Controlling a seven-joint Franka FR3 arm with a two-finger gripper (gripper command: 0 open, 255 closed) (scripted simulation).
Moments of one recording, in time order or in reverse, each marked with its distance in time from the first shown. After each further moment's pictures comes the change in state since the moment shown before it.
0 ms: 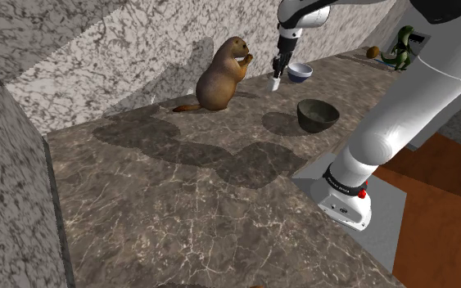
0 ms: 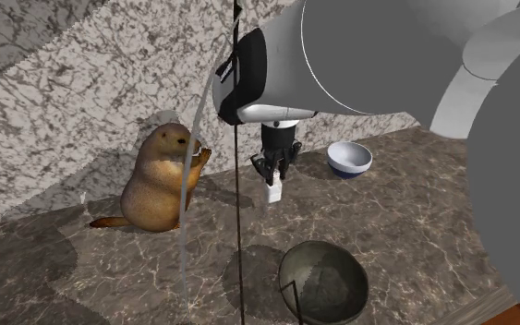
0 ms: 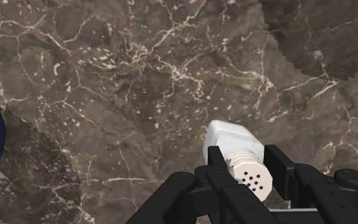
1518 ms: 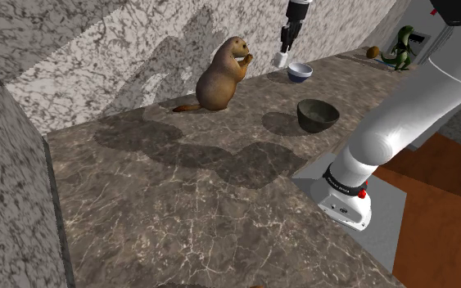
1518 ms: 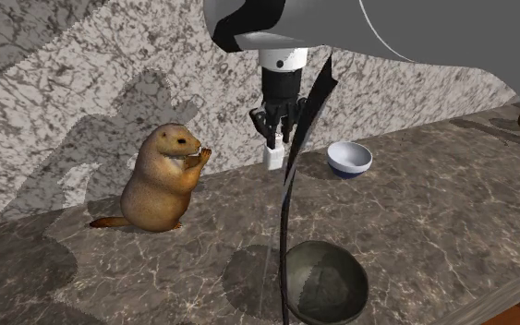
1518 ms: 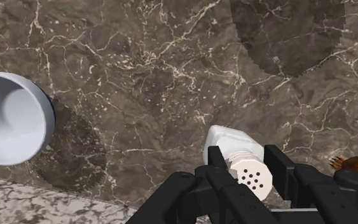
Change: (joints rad) arm 0.005 -0.092 0.022 0.213 -0.030 -0.299 0.027
